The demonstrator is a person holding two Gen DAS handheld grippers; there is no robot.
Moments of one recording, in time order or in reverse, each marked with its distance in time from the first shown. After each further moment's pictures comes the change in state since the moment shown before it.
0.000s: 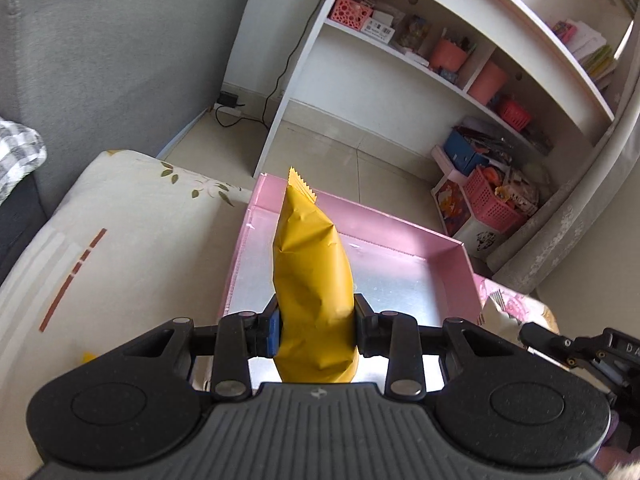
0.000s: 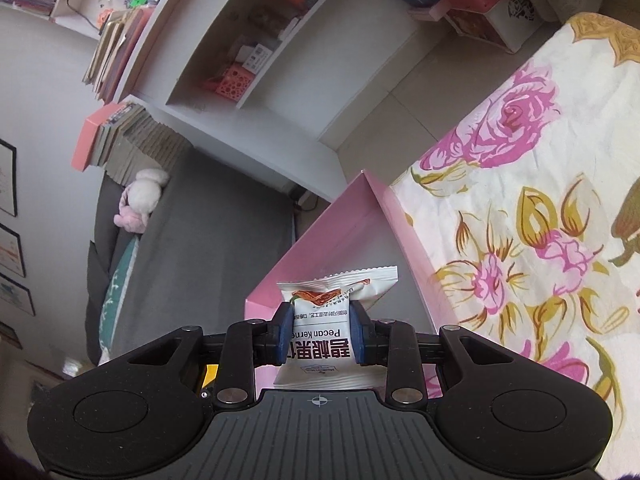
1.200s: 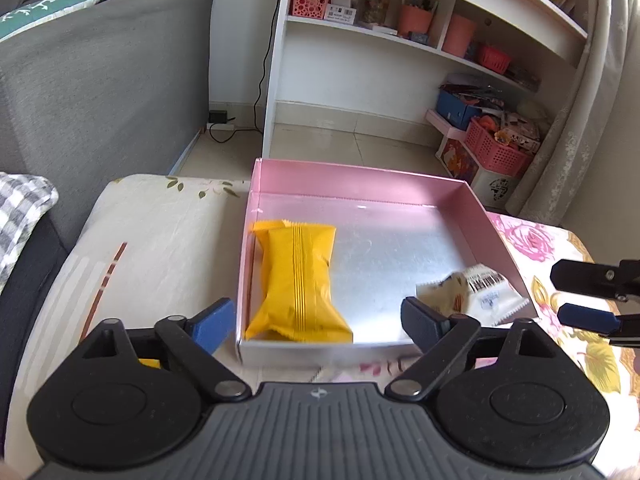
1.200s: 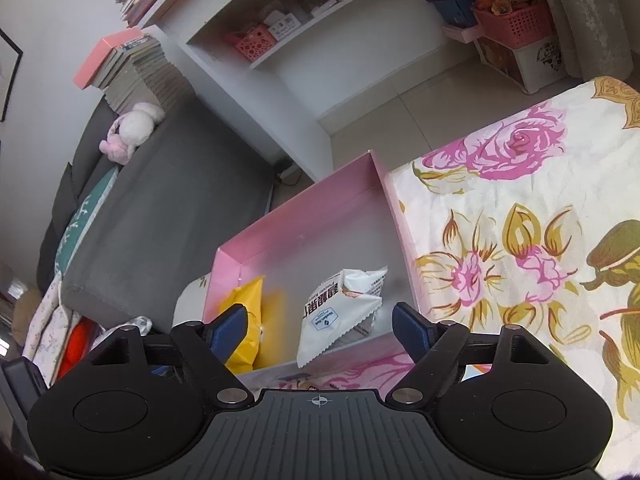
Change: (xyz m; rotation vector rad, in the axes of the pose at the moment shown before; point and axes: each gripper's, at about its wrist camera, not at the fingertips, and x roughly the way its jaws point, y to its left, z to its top) left arm -0.026 -0.009 -0.024 0.225 0.021 0.087; right arm -0.023 0.024 -0.031 -0.213 0.044 -0.112
